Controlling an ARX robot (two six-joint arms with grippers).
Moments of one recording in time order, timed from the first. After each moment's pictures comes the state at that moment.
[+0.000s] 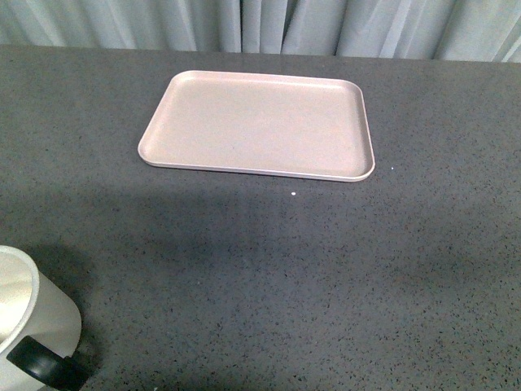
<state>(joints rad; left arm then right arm) 0.00 0.02 0.01 0.00 0.00 0.00 0.00 0.00 0.02 0.00 0.00 -0.01</state>
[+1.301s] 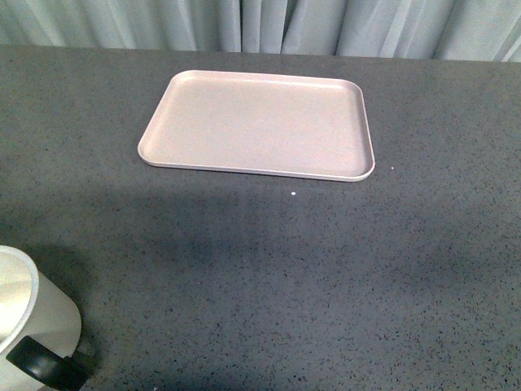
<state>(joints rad) 0.04 1.03 0.42 -0.19 -0.10 0.12 0.00 0.00 0.02 0.00 0.00 -0.01</state>
